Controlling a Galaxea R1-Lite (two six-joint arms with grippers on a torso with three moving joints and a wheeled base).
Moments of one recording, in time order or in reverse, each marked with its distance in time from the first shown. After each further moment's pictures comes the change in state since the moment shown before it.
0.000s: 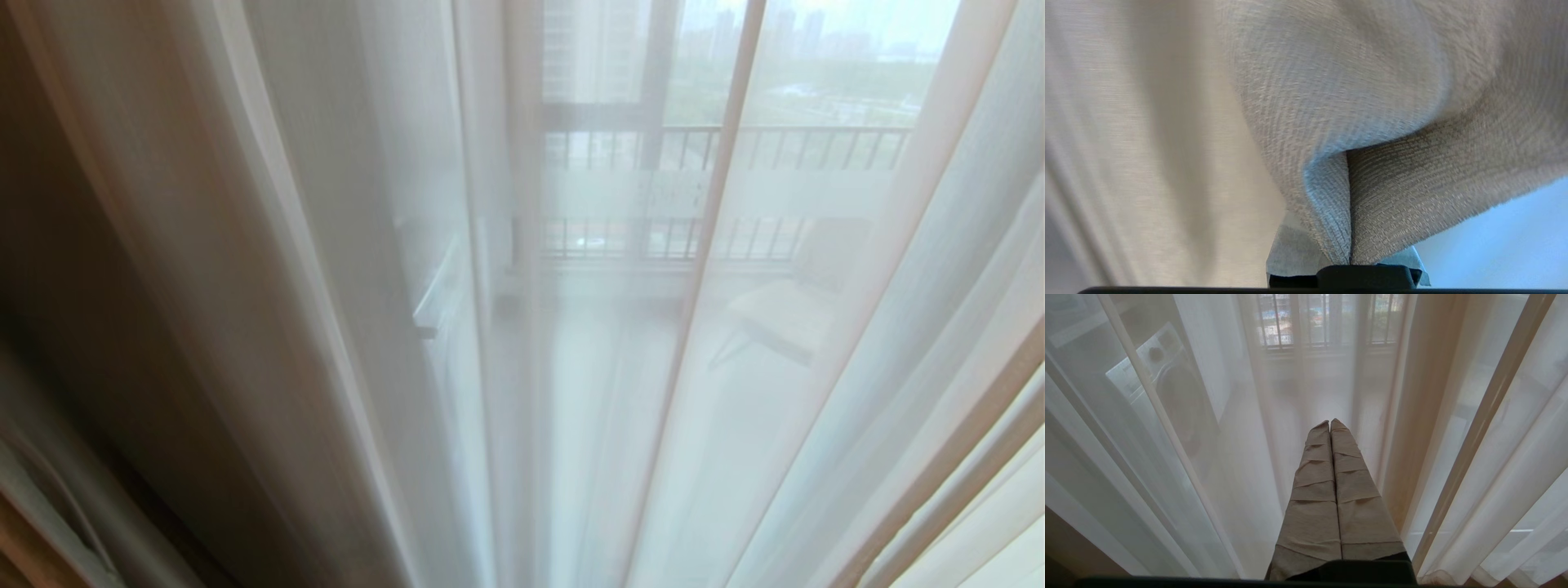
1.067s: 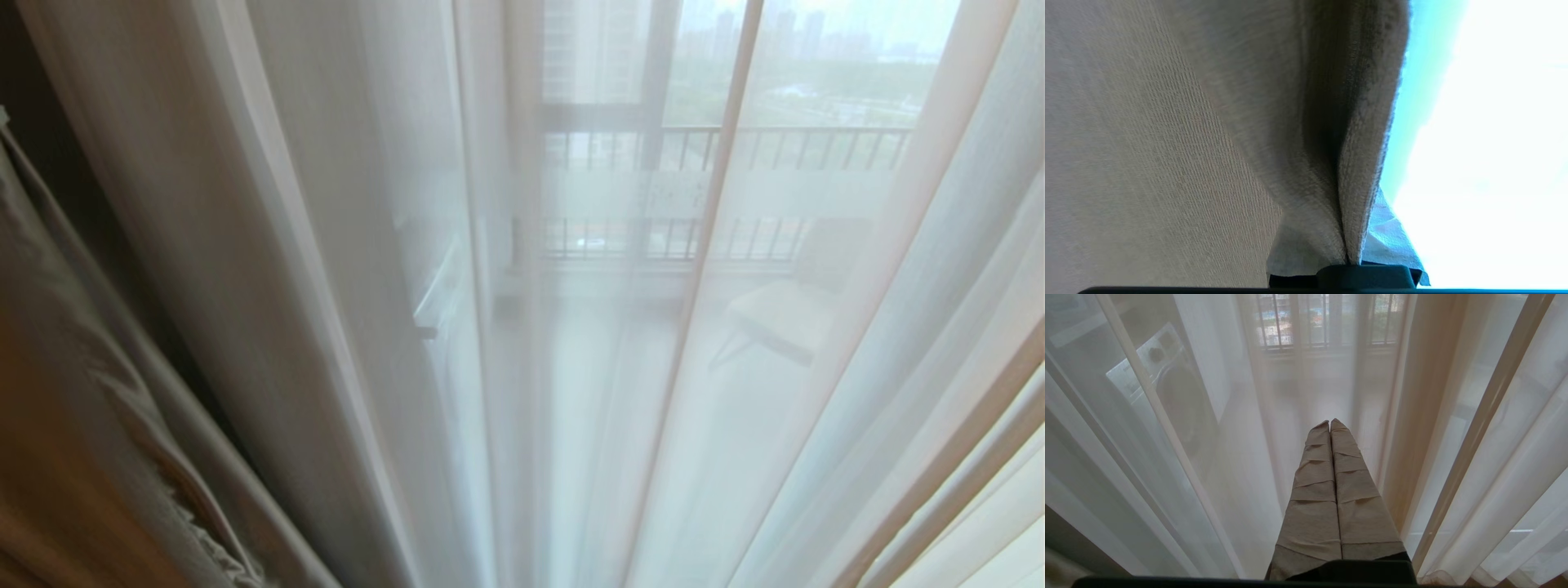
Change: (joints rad) left arm -0.261 -0.212 0.176 0.008 -0.294 0.002; right arm 0.000 0.000 0.000 0.000 0.000 0.000
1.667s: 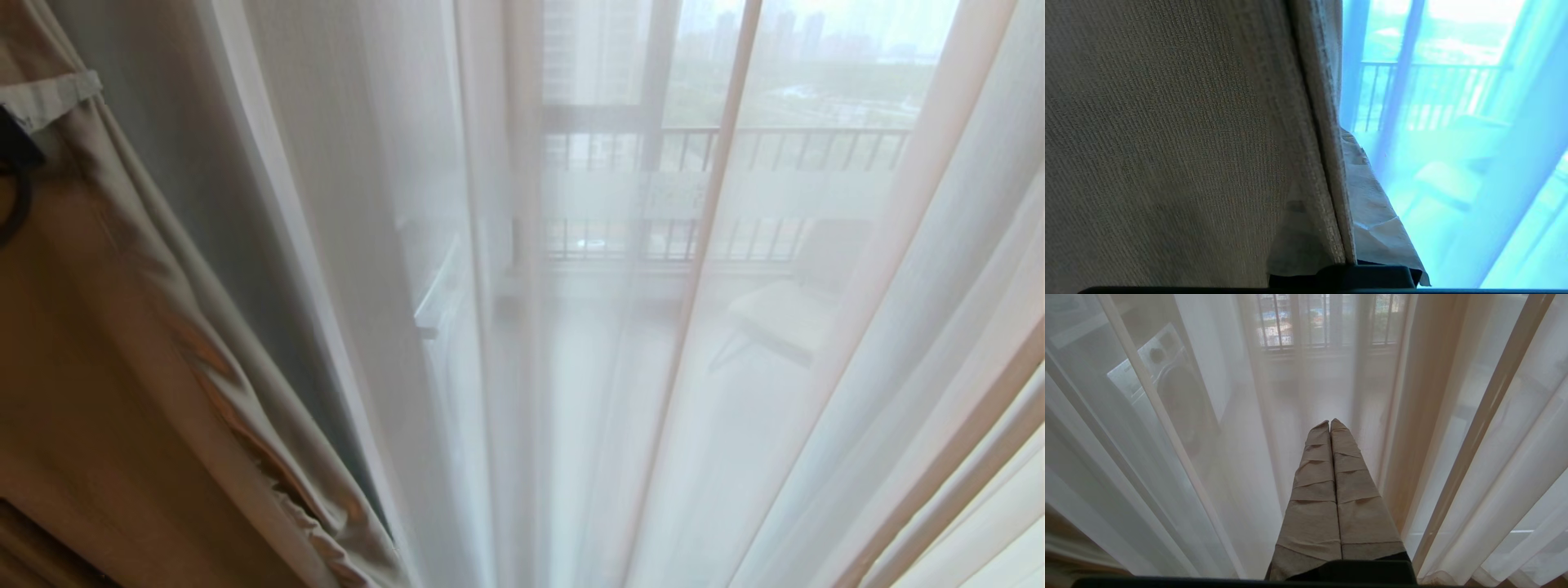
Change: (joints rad) left arm -0.287 -0.067 0.051 -0.003 0.017 0.001; right arm 0.000 0.000 0.000 0.000 0.000 0.000
